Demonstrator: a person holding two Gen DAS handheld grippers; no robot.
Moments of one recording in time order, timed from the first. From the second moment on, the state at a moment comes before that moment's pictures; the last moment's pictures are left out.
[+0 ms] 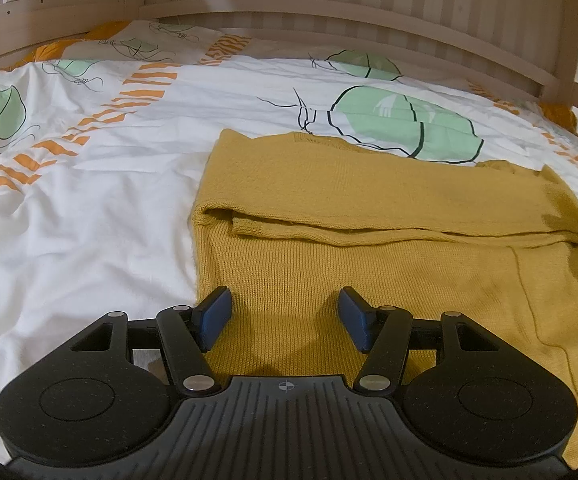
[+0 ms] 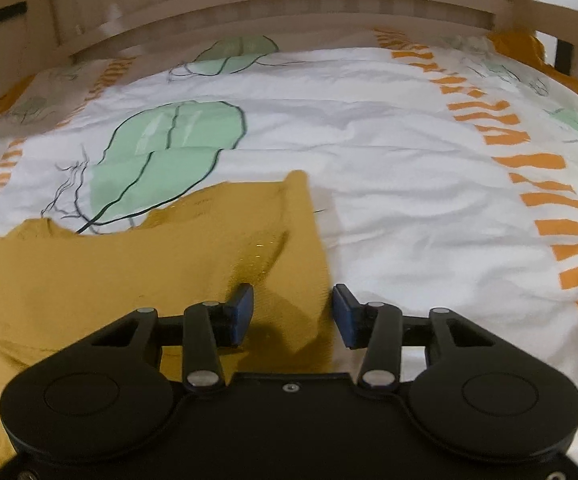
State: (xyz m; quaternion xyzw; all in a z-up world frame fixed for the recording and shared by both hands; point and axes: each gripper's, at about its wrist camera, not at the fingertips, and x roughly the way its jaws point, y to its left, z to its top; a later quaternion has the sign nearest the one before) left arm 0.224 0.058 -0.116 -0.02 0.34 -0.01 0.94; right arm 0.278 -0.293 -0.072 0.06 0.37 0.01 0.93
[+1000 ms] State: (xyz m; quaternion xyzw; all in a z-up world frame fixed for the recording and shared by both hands) left arm 0.224 0.058 -0.115 -0.02 0.34 -0.01 0.94; right arm 0.286 -0.311 -0.061 0.14 0.36 -0.03 0.92
